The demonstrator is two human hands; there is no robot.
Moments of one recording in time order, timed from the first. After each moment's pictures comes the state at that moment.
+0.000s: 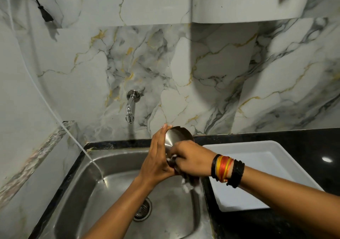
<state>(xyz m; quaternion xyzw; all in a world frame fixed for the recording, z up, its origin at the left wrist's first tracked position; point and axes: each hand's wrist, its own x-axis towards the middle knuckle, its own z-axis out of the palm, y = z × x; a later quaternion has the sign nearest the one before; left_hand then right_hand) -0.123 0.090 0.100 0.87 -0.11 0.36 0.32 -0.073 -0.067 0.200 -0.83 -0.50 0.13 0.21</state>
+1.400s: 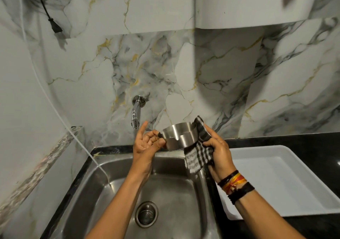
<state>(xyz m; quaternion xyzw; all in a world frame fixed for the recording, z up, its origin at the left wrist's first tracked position) -0.125 0.119 0.134 0.60 0.14 0.25 0.74 -0.031 -0.079 0.144 -0.49 -0.13 0.16 0.85</state>
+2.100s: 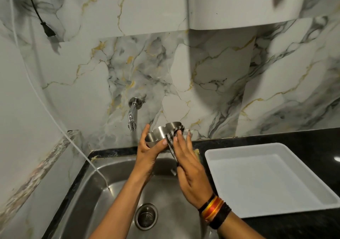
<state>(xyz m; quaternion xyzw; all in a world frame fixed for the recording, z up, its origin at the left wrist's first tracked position) -0.116 0.110 0.132 0.63 0.11 0.23 0.74 -0.105 -0.056 0.131 -0.72 -0.44 -0.15 0.51</state>
